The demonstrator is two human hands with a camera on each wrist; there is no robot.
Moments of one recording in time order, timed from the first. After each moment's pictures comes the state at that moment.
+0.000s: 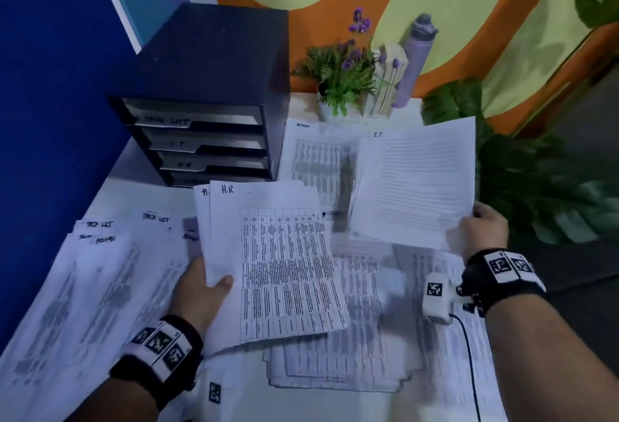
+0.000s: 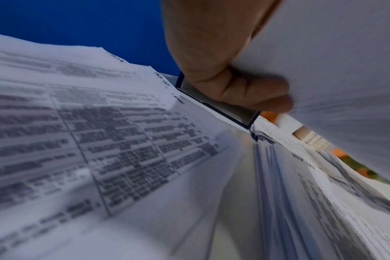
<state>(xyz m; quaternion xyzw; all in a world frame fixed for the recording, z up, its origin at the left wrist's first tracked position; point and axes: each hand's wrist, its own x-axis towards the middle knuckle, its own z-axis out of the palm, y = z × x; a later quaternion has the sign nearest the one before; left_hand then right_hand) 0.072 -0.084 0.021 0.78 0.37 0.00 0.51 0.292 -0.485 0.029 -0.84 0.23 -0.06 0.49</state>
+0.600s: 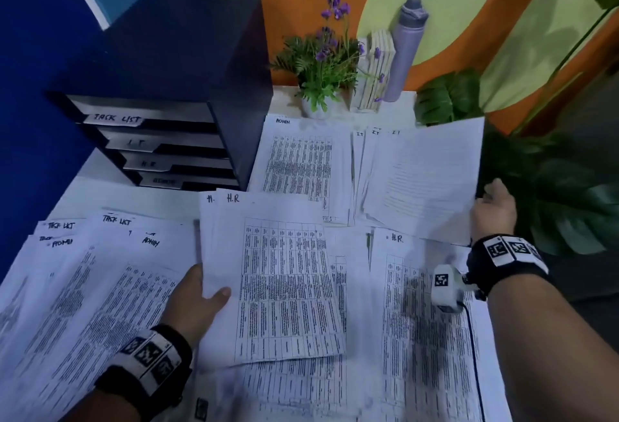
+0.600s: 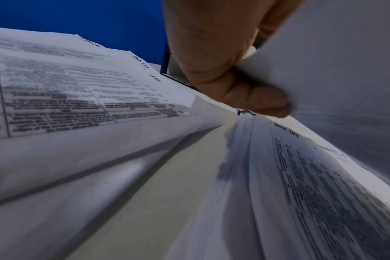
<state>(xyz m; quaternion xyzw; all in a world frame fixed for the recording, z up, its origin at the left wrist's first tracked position) 0.099 -0.149 0.006 0.79 0.35 -0.01 0.50 0.364 -0.545 0.021 -0.86 0.19 -0.08 0.47</state>
